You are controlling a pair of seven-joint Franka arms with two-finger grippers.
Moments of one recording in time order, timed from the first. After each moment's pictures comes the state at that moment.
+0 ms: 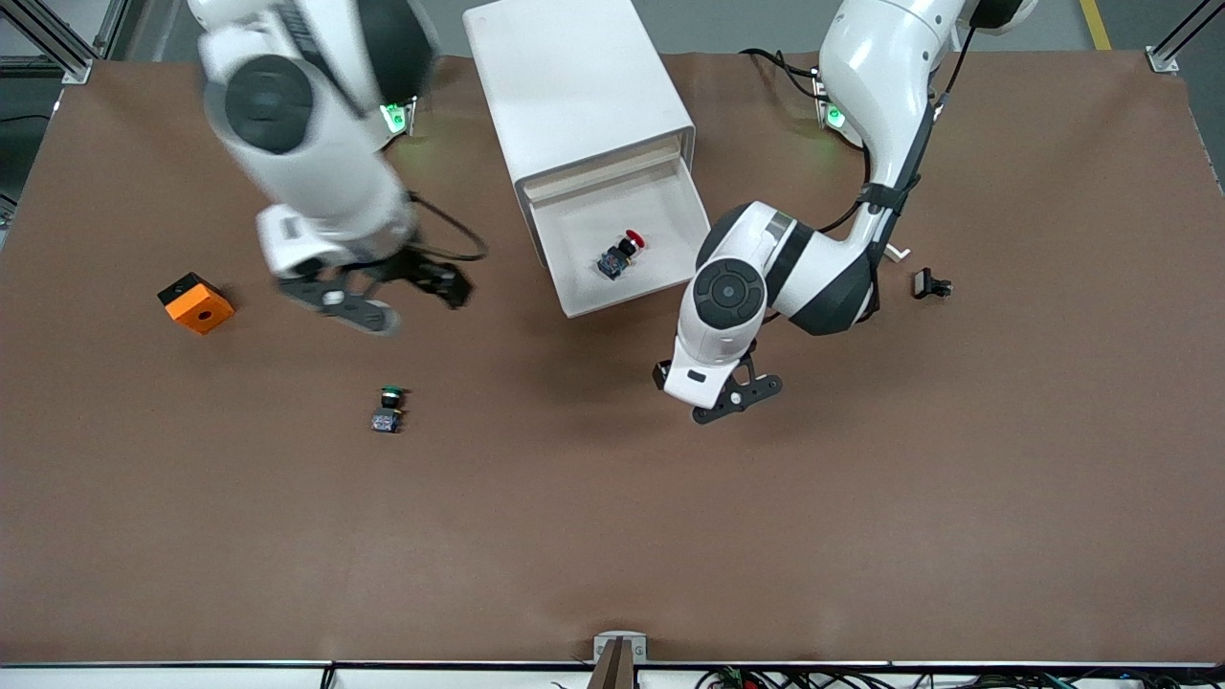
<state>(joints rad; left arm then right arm) -0.63 0.64 0.02 -1.43 -0.05 1.99 -0.96 0.47 0.19 -0.08 -1.49 0.04 1.60 0.70</state>
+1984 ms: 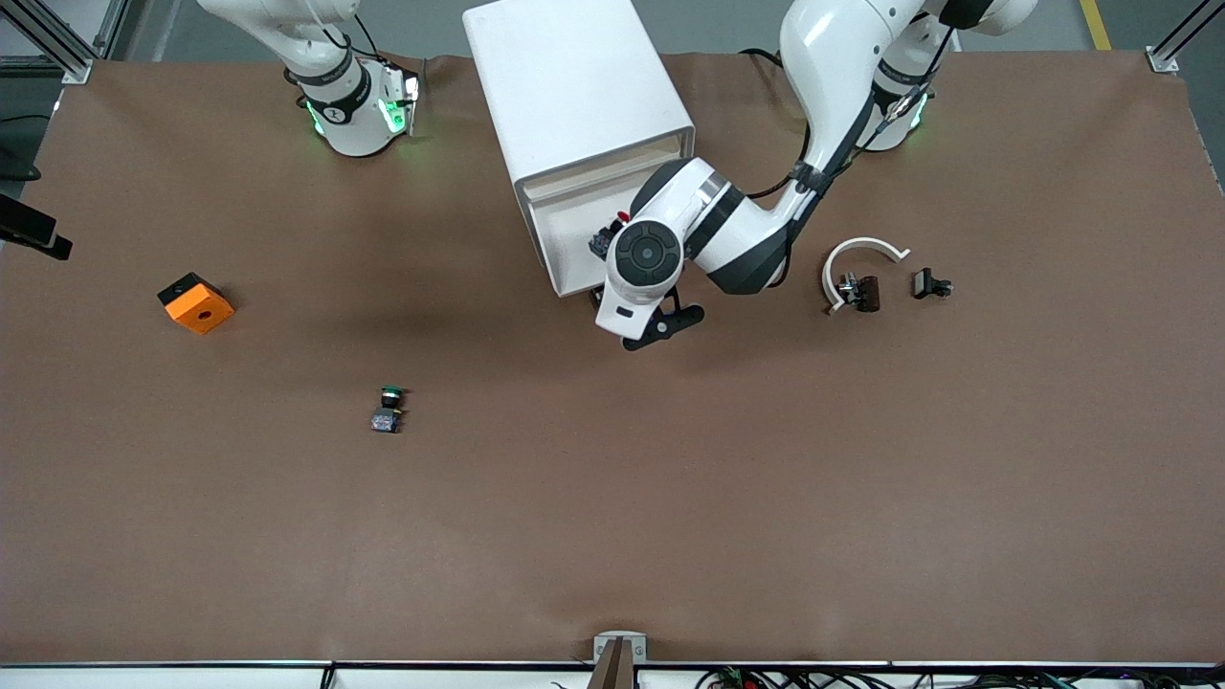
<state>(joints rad) -0.64 0.65 -0.17 -1.48 -0.20 1.89 -1.13 -0.07 0.09 -0.07 -1.37 0.00 1.39 -0.07</state>
